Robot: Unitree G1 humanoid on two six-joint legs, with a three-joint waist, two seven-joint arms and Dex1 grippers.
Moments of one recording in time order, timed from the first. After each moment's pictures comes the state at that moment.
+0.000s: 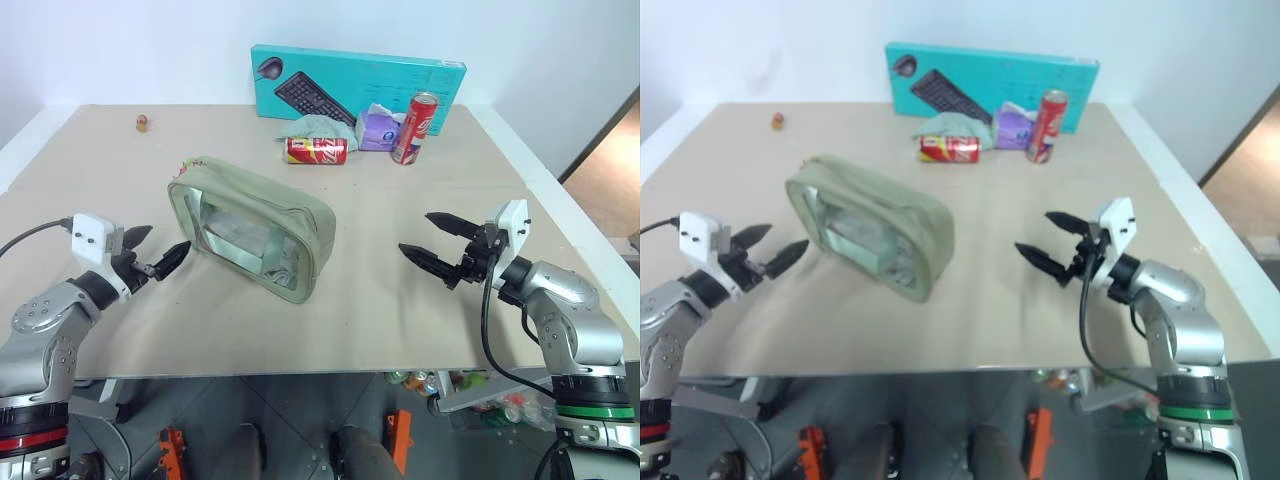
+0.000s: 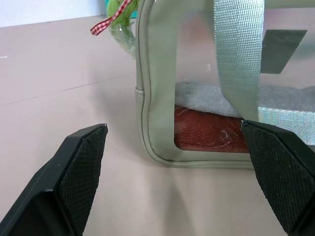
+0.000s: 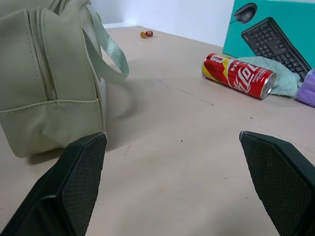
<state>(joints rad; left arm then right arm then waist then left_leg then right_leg) -0.21 0.61 0.35 -0.06 -0.49 0.39 -0.64 -0.37 -0.62 -0.19 0.00 0.47 0.28 0.93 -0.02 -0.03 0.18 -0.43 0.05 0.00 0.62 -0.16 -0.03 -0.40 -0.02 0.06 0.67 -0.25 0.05</state>
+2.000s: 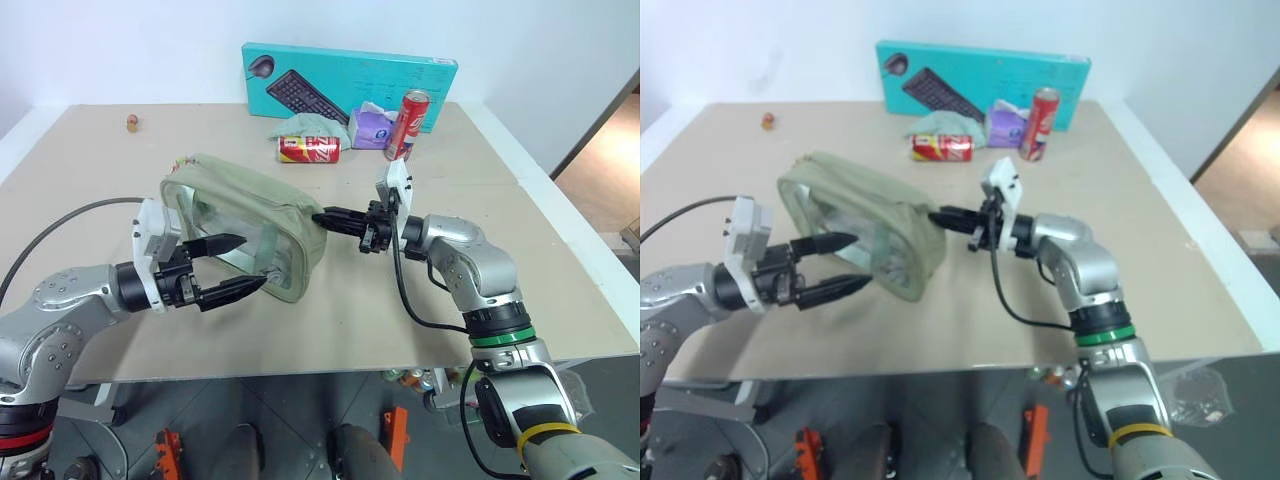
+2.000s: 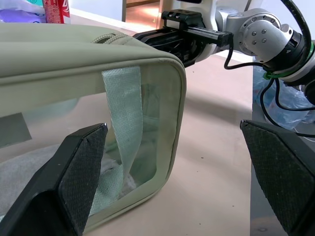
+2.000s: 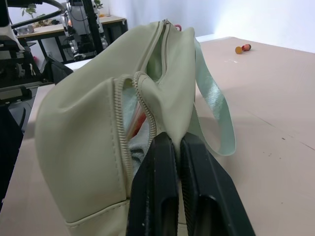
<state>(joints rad) -0.26 0.76 0.20 -0.41 -0.85 0.67 -0.89 -0.77 -0.38 0.08 0.18 0.43 0.45 1.01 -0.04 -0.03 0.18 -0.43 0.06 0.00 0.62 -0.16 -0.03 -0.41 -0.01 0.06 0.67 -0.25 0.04</state>
